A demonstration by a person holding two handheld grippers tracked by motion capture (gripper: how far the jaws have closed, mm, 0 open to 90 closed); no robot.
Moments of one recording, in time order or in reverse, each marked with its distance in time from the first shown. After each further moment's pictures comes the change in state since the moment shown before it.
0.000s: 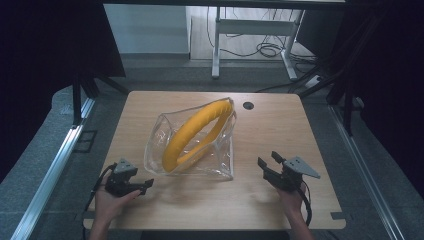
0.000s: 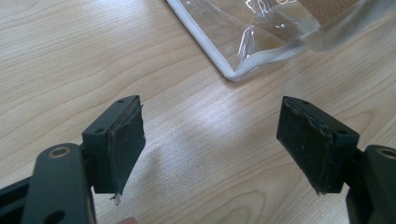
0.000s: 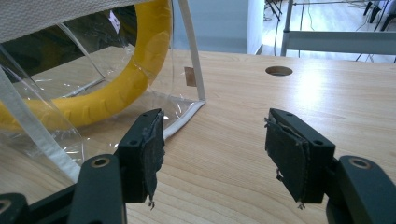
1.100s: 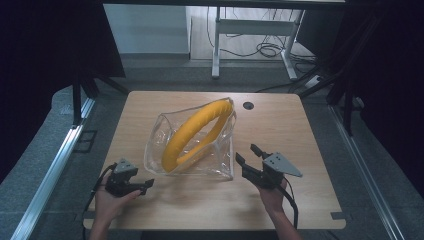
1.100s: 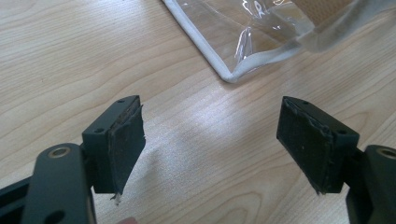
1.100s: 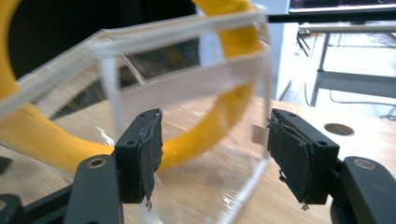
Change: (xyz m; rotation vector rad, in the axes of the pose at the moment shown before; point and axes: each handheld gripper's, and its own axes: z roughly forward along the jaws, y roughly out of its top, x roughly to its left) left arm -0.001 0.001 0.000 -0.003 -0.005 -0.002; right arm 0.061 0.035 0.009 -0.108 0.094 -0.066
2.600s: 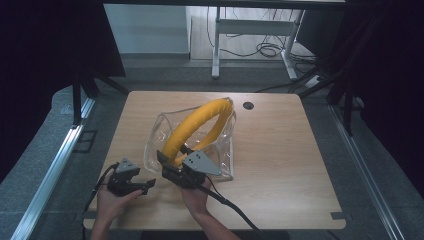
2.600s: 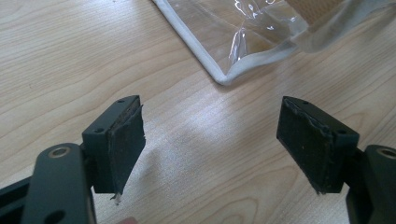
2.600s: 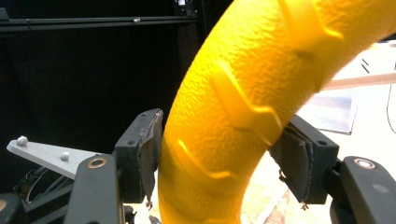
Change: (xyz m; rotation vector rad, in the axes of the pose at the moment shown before) left arm -0.001 0.002 0.004 0.002 -0.021 0.011; right arm 0.181 0.036 0.093 -0.118 0.170 0.084
